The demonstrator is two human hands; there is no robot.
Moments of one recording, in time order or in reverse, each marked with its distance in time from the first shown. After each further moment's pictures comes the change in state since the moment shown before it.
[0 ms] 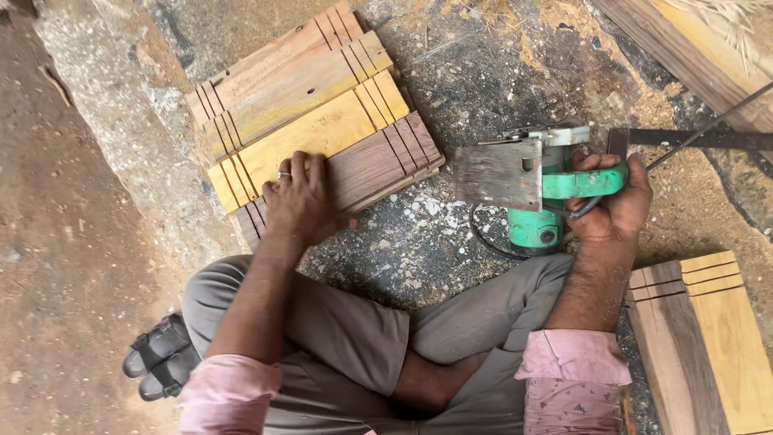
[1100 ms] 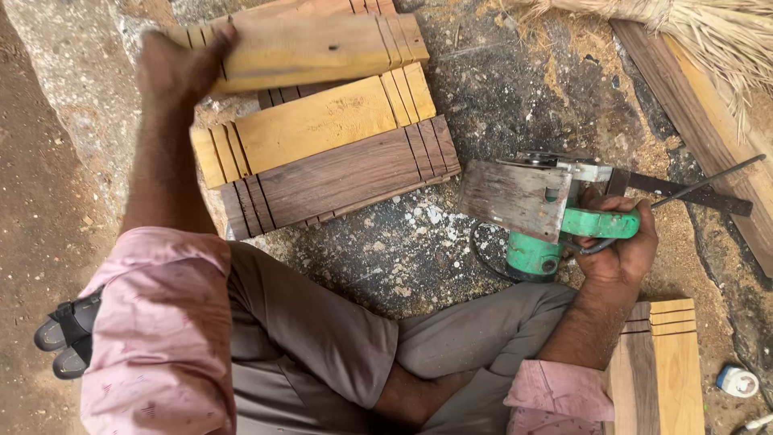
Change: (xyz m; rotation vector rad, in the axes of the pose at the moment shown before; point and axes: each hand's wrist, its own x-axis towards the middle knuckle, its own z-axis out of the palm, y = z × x) left_hand 0.119 -0.178 -0.022 -1.032 0.427 -0.411; right_hand 0.004 -0.017 -0.016 -0.195 -0.077 -0.066
